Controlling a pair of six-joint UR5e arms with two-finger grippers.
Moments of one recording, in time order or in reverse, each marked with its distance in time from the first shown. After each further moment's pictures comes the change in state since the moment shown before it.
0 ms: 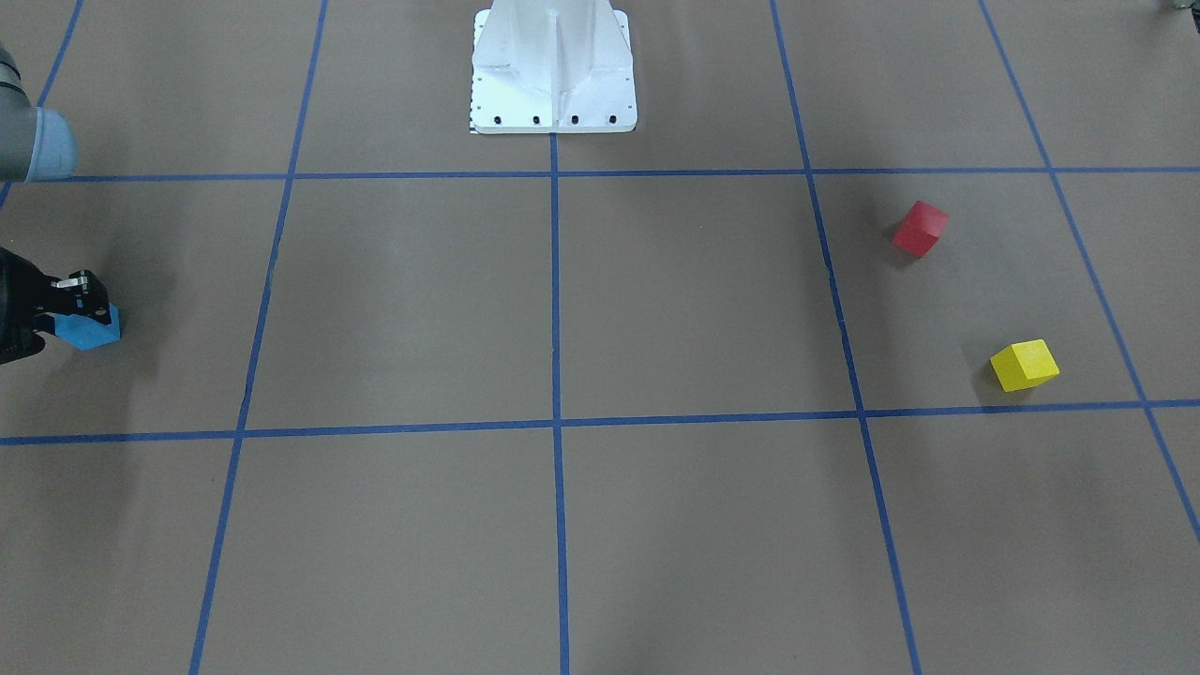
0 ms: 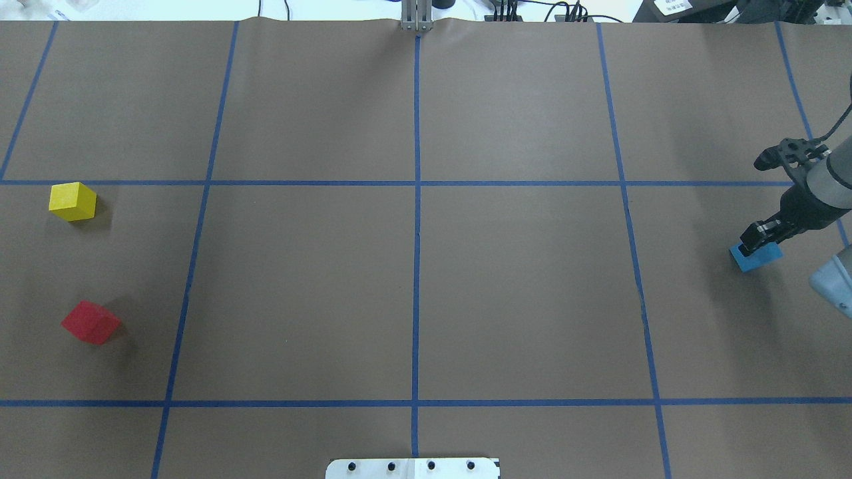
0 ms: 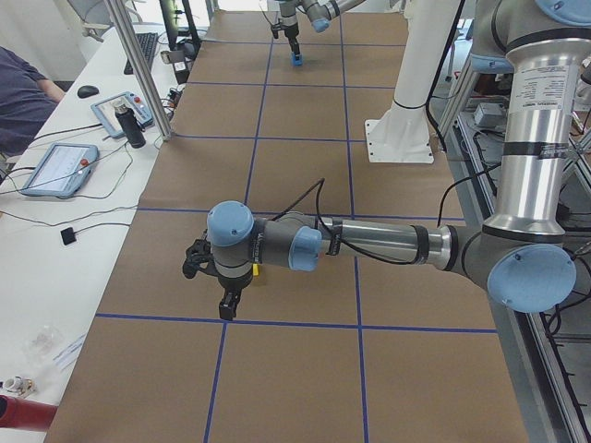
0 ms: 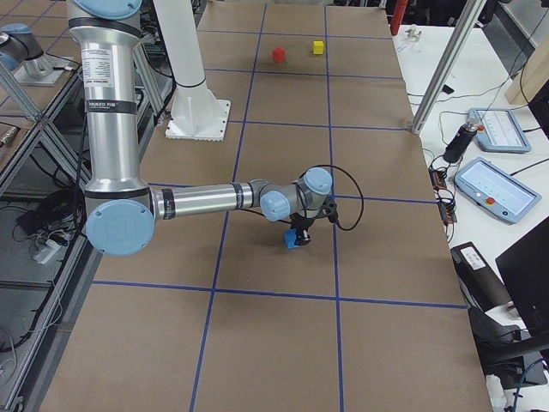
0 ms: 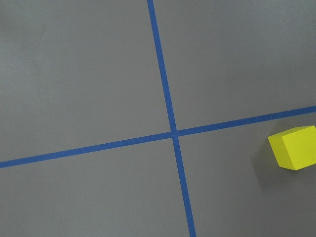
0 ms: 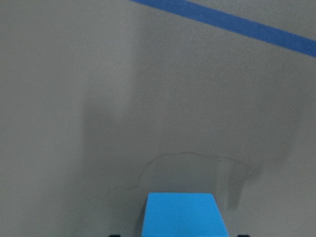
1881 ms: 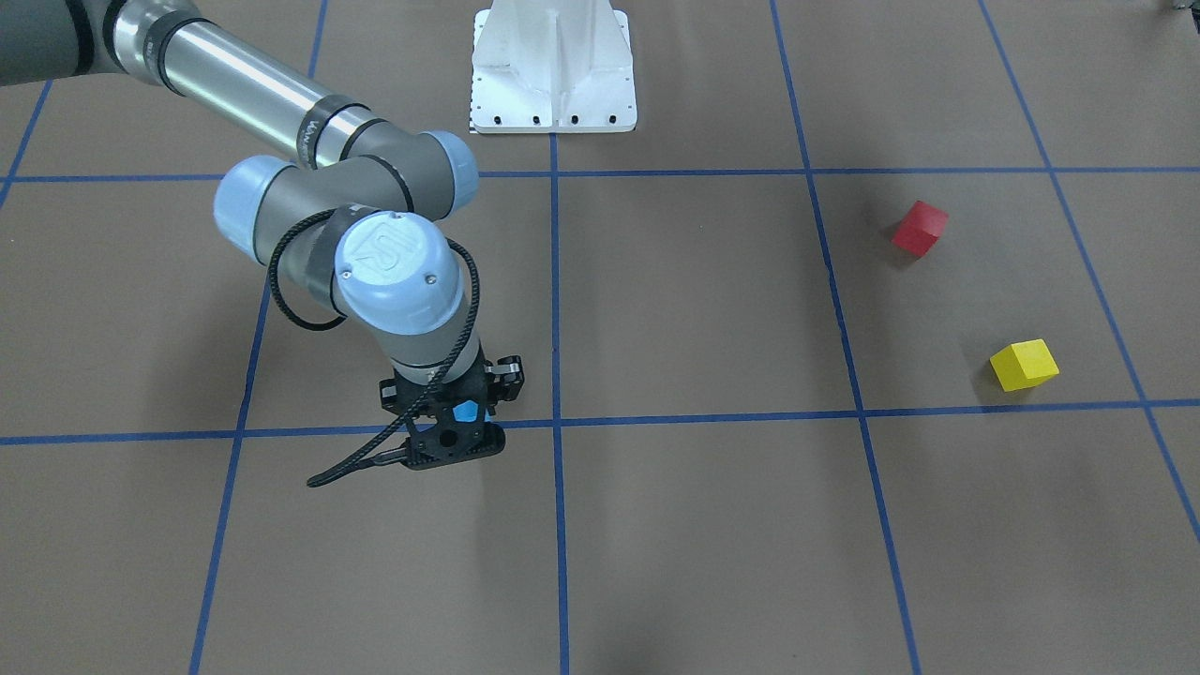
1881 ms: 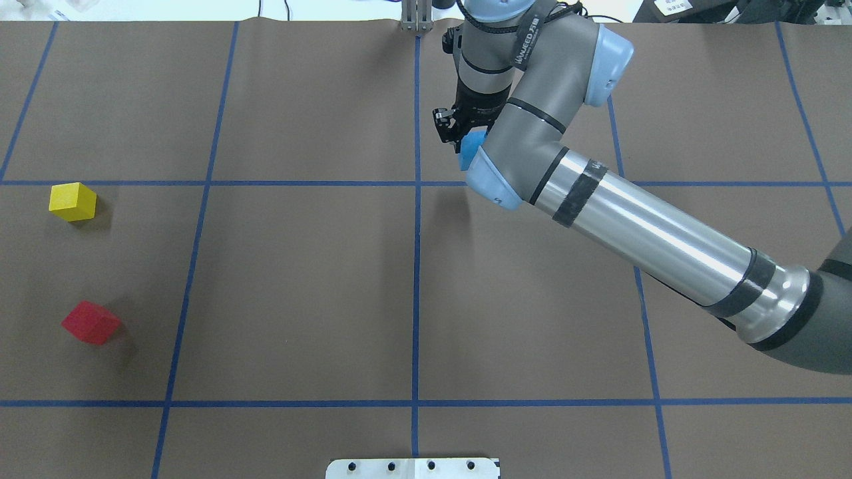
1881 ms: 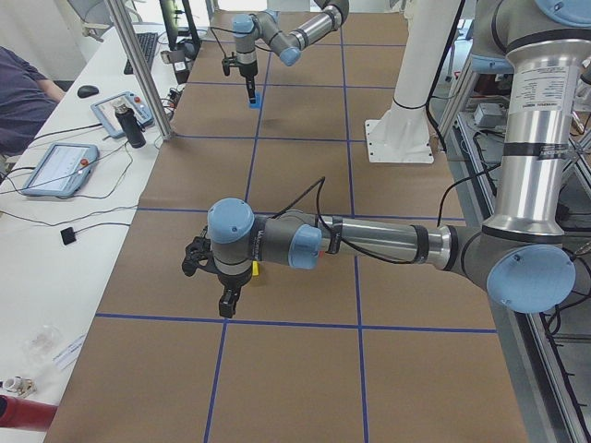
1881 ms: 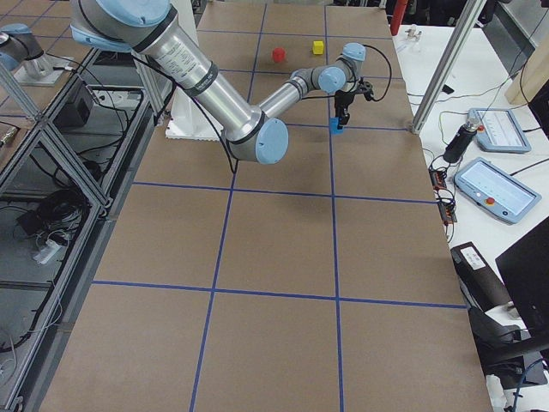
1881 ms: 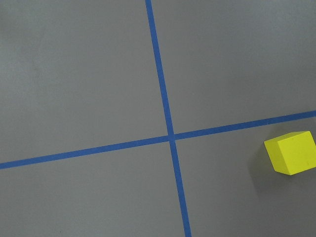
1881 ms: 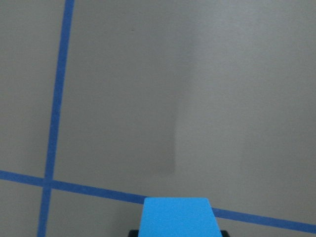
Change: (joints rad) left arm 0.001 -0.001 -0.008 -0.001 -0.002 -0.023; right arm -0.268 0.943 -0.398 -0.245 -0.207 0.515
